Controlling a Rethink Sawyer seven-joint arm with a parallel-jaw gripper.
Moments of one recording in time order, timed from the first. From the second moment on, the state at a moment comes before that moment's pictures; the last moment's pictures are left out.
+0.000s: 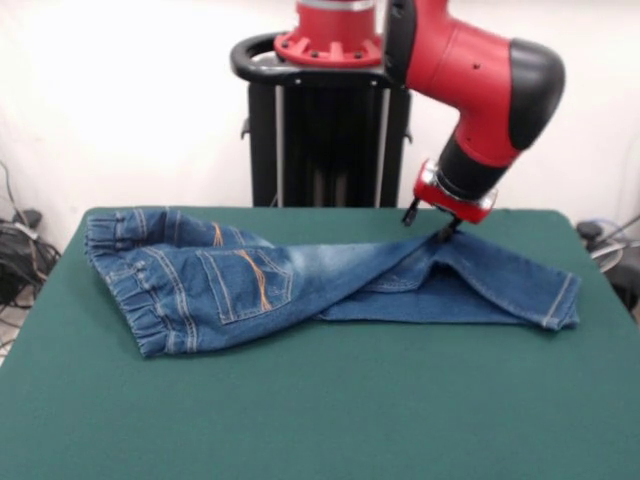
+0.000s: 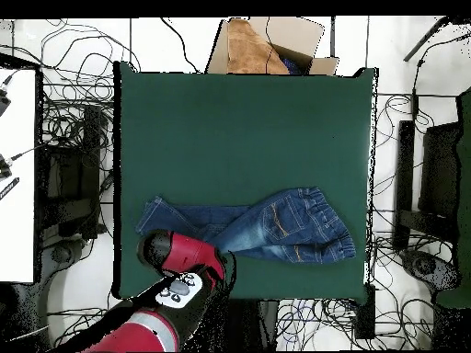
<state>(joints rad) 0.35 -0.35 -0.37 1.91 0.42 0.47 1.77</state>
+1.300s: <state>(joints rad) 0.33 -0.31 -0.38 1.91 0.42 0.46 1.77</state>
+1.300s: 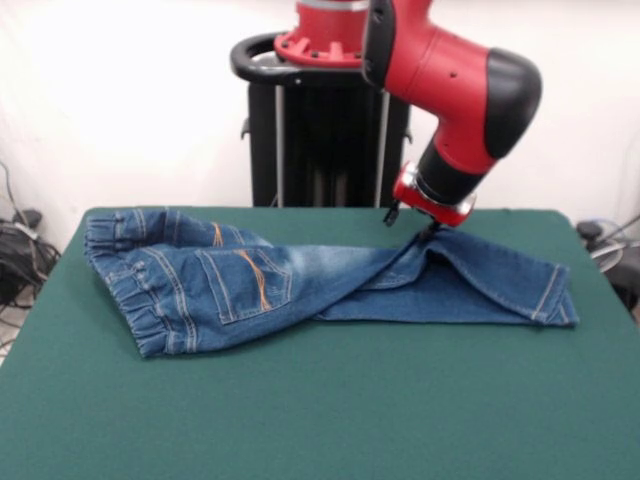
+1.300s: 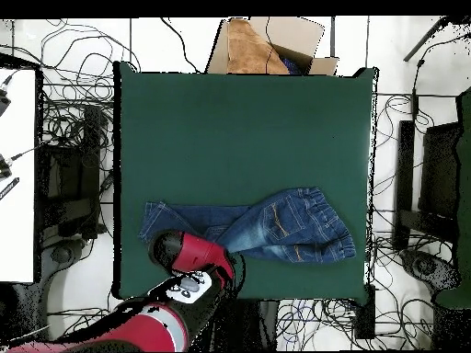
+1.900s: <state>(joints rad) 0.29 -0.31 -0.37 1.91 0.42 0.45 1.77</state>
